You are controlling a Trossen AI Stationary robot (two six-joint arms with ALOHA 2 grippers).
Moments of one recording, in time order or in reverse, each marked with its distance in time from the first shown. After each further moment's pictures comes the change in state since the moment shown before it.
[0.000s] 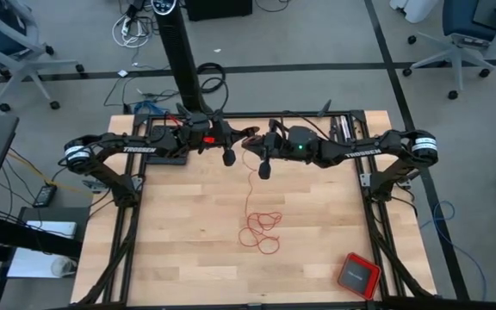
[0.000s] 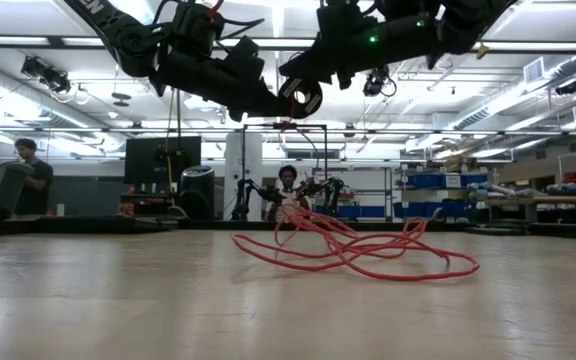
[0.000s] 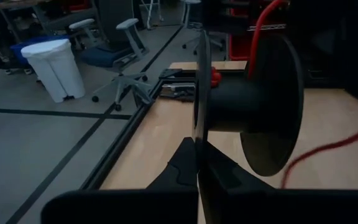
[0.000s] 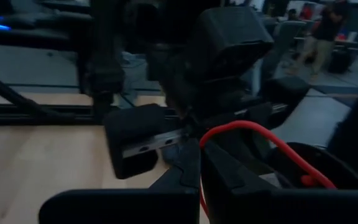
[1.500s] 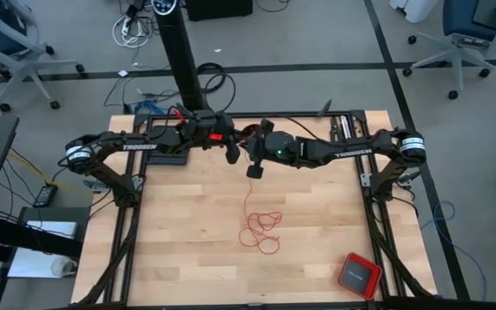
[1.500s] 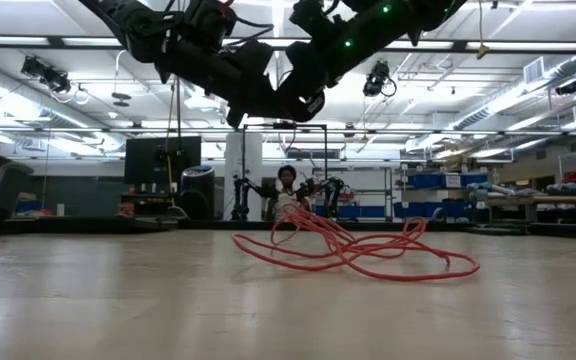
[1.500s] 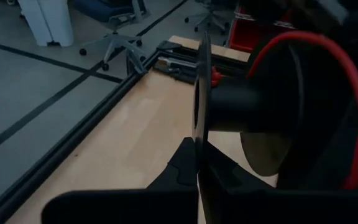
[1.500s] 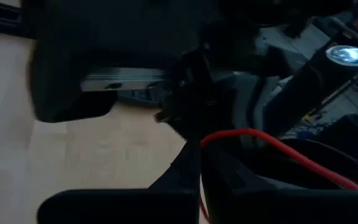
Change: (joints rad) left arm -0.005 -0.001 0.106 -0.233 -0.012 -0.235; right arm 0.063 0.117 0.245 -0.404 0.299 -0.175
